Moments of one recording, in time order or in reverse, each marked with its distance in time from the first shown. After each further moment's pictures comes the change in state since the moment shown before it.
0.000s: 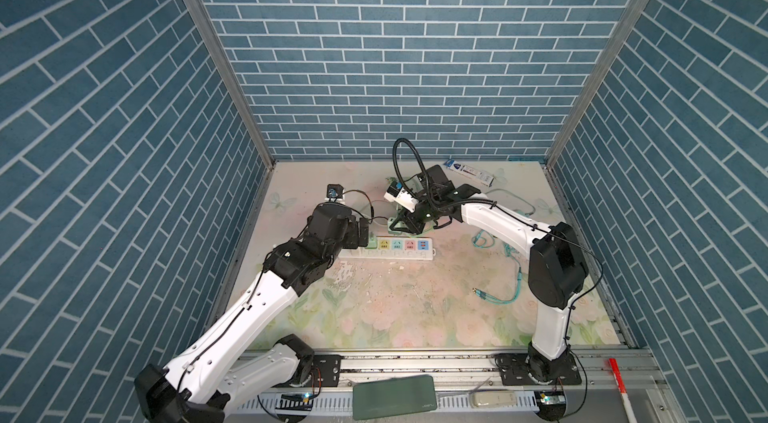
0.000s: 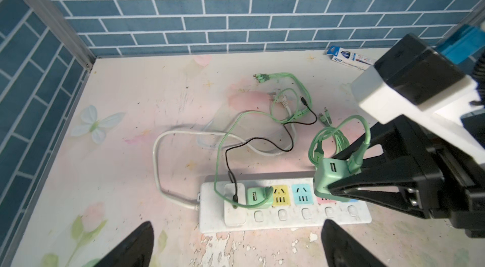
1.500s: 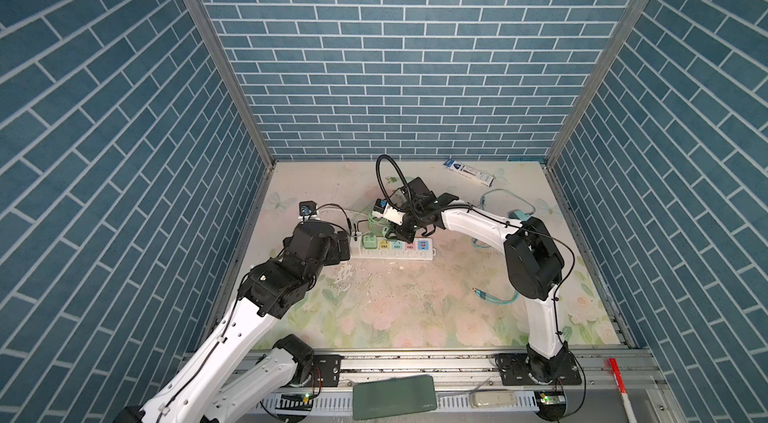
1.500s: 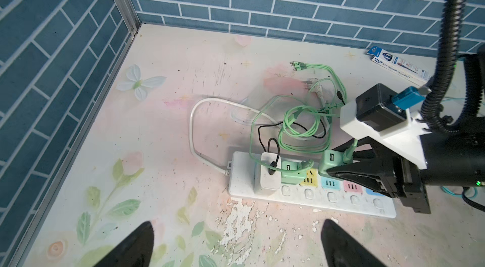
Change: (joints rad) left arm 0.027 -0.163 -0.063 -0.152 -0.050 -0.119; right arm 0.058 0.117 0.003 0.066 0.172 -0.175
